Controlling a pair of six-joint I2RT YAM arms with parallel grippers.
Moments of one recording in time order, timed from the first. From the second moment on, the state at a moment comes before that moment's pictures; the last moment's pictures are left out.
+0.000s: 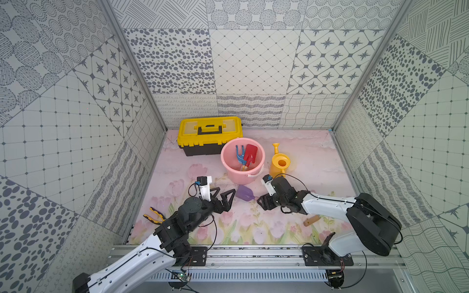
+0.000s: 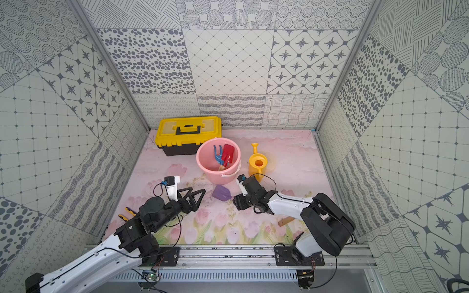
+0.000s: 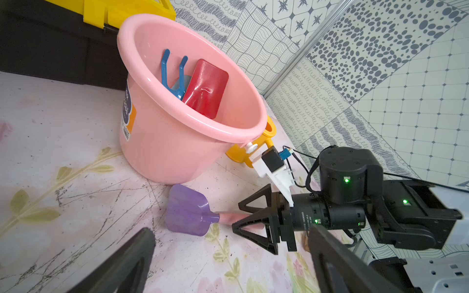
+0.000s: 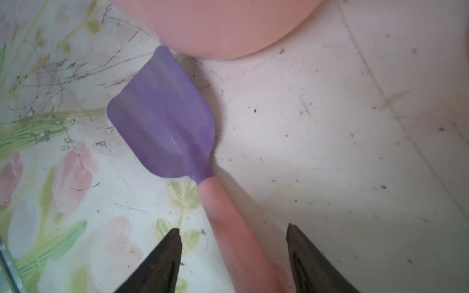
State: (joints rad) left arm -0.78 0.50 0.38 -0.11 -0.17 -0.64; right arm 0.78 1.47 0.60 -0.02 -0.13 0.32
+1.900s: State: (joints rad) left arm -0.78 0.79 0.53 -0.13 0.00 -0.90; right arm 1.16 1.01 0.47 0.08 0.24 0.14
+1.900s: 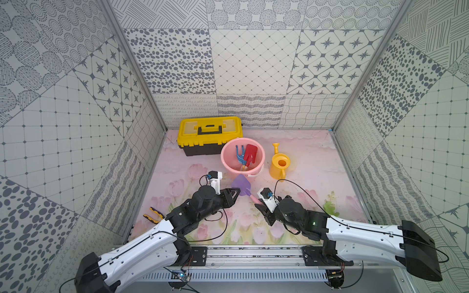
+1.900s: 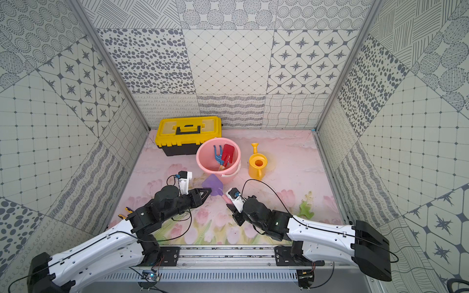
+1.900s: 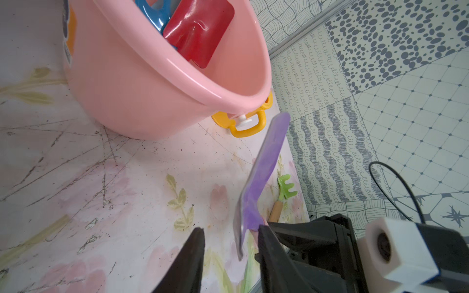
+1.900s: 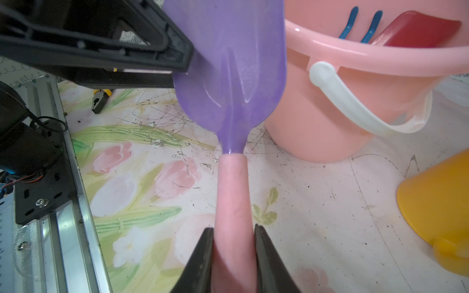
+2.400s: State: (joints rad) left arm -0.78 0.91 0.68 -0.12 0.01 -0.91; right arm 1.16 0.88 0.43 0.09 0.30 0.17
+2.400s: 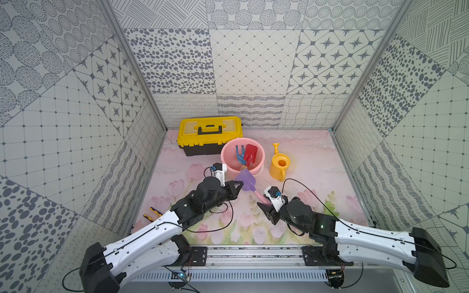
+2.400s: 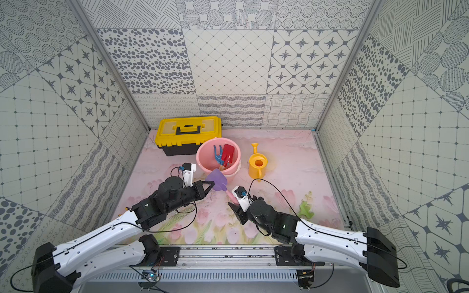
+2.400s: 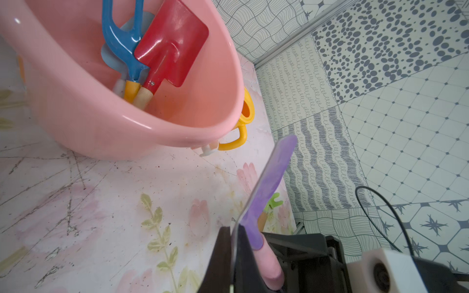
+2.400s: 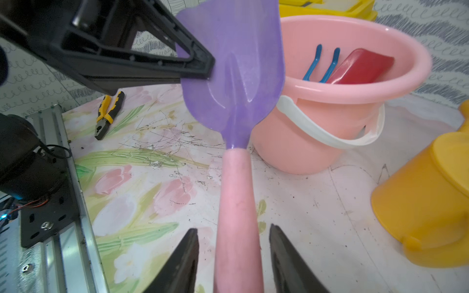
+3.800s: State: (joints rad) left arm -0.42 1.54 1.38 -0.24 -0.02 -0.05; right arm 1.15 0.62 0.36 -0.06 0.66 0.33
